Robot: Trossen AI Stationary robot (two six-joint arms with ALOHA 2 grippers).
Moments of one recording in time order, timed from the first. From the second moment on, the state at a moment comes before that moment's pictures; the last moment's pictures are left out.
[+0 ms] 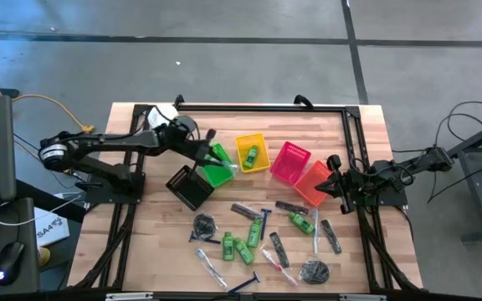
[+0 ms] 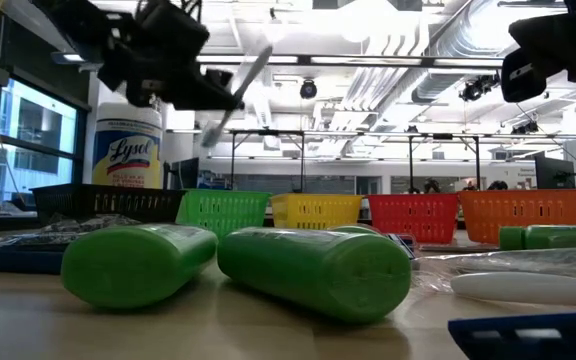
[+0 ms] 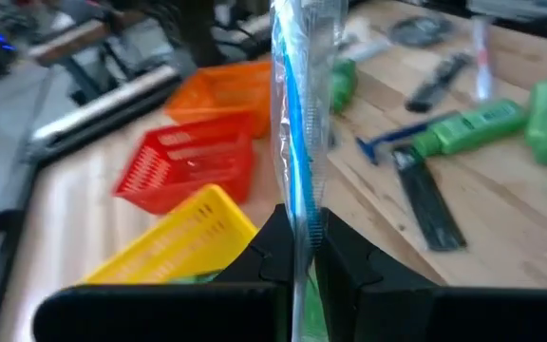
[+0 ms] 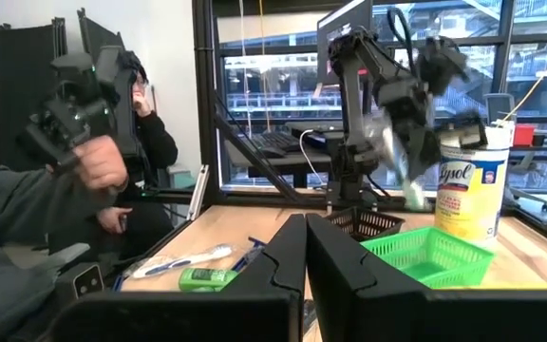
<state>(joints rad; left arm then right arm) 0.39 1.23 0.66 0.17 0.59 0.62 0.32 0.08 0.01 0.22 0.13 0.01</state>
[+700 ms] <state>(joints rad) 0.39 0.49 0.44 -0.03 0.54 0.39 0.32 0.08 0.01 0.21 0.13 0.01</state>
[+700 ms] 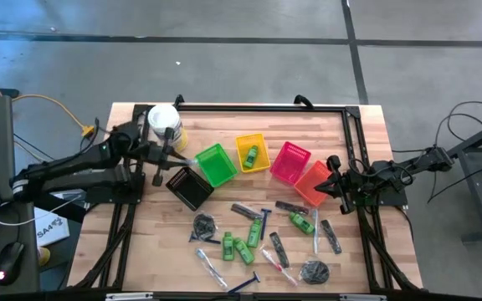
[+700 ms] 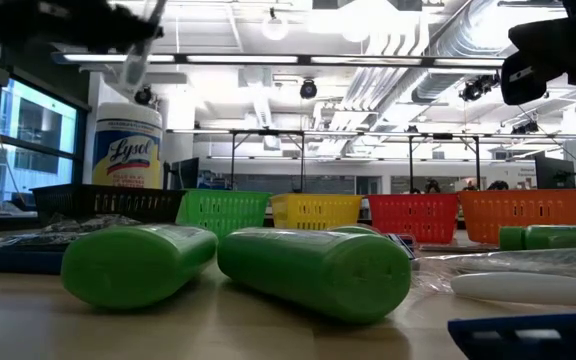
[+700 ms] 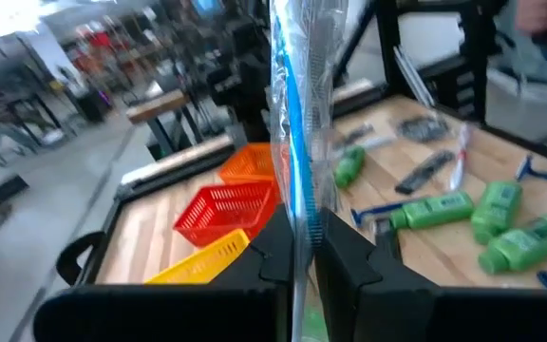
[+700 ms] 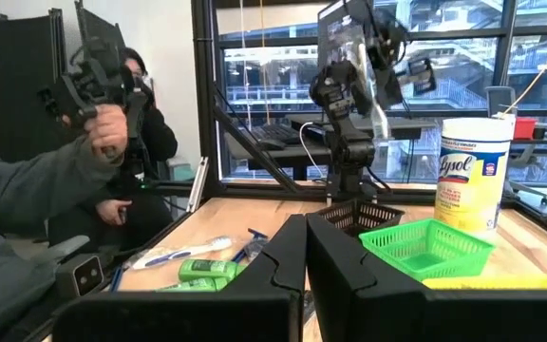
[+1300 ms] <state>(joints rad) 0.39 0.04 0.03 0.23 0.44 0.13 0.32 0.08 0.01 0.21 0.13 0.00</state>
